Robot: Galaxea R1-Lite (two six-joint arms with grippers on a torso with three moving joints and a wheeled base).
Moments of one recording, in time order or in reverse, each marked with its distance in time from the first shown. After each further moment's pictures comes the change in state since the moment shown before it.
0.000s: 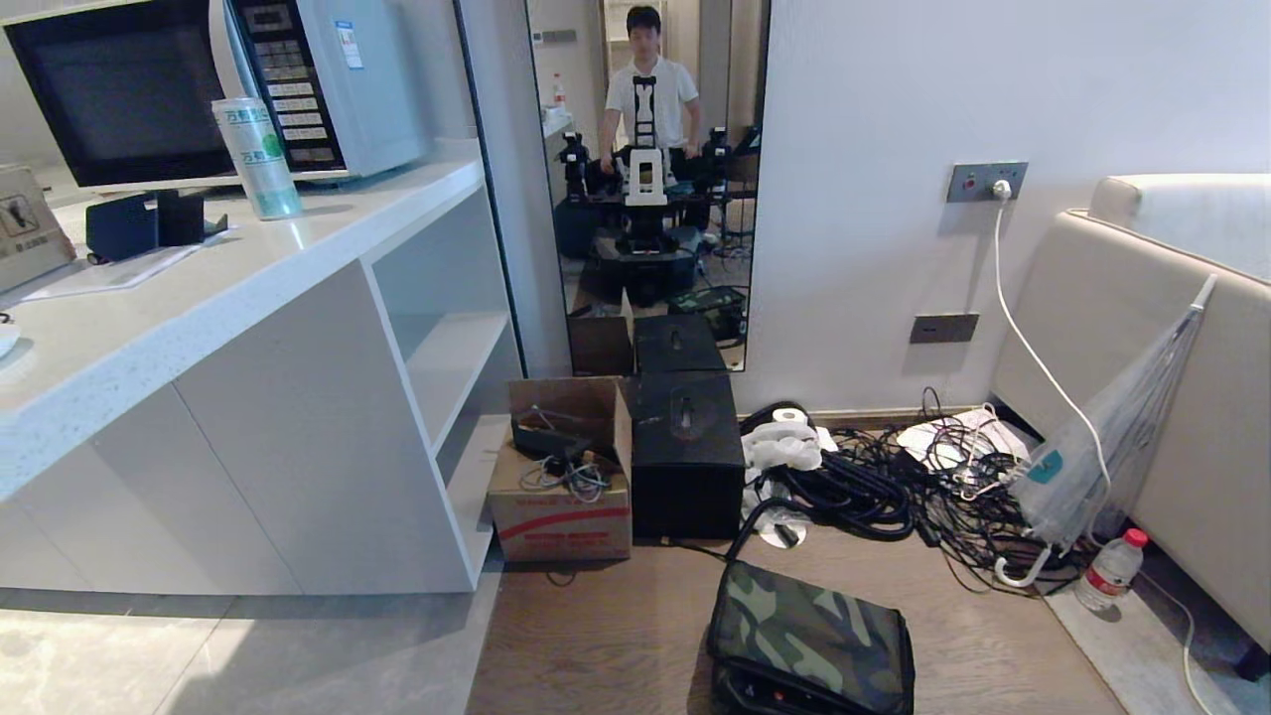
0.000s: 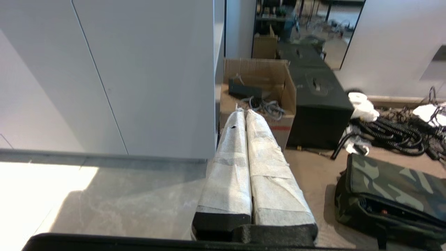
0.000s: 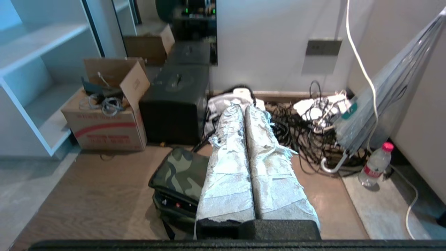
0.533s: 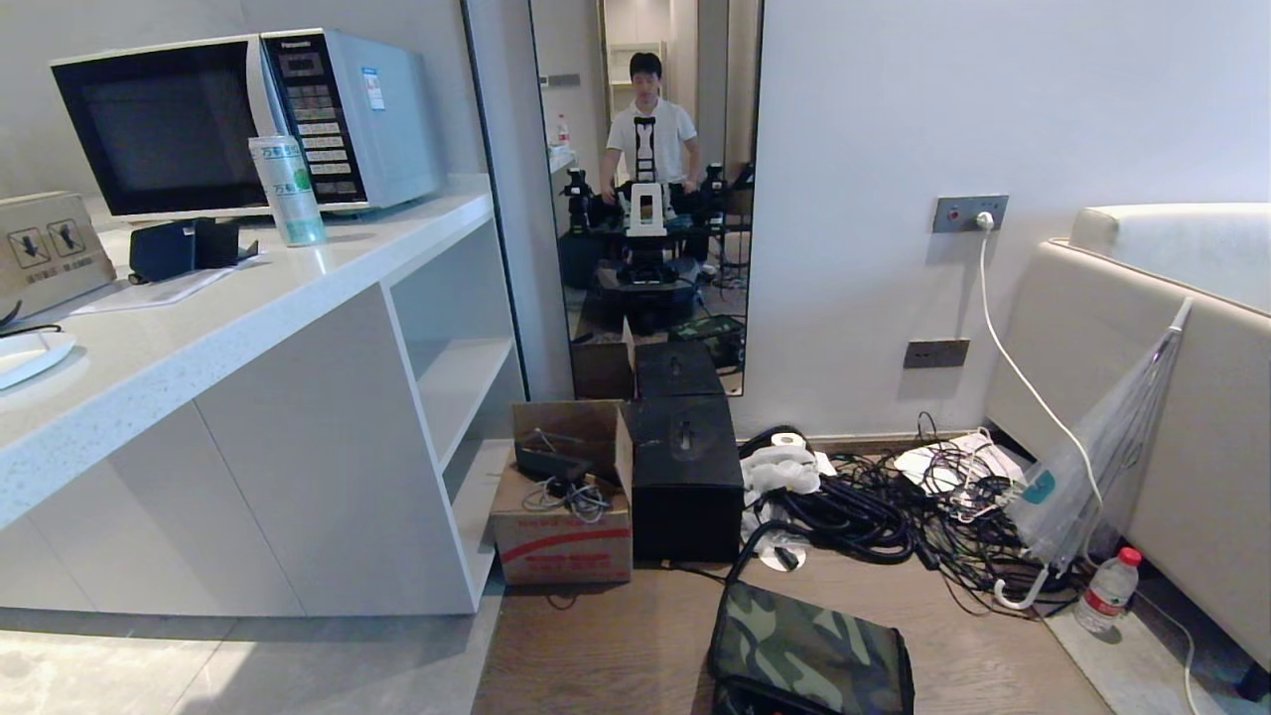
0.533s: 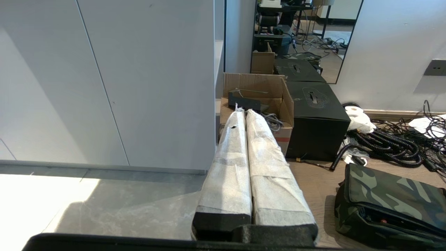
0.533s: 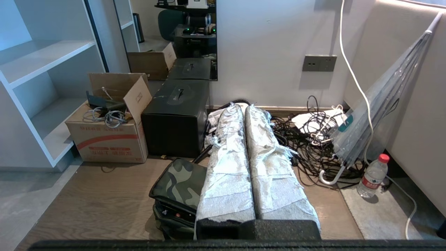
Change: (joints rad) left arm 0.000 0.000 0.000 0.000 0.000 0.007; right arm 0.000 0.000 0.000 0.000 0.000 0.000
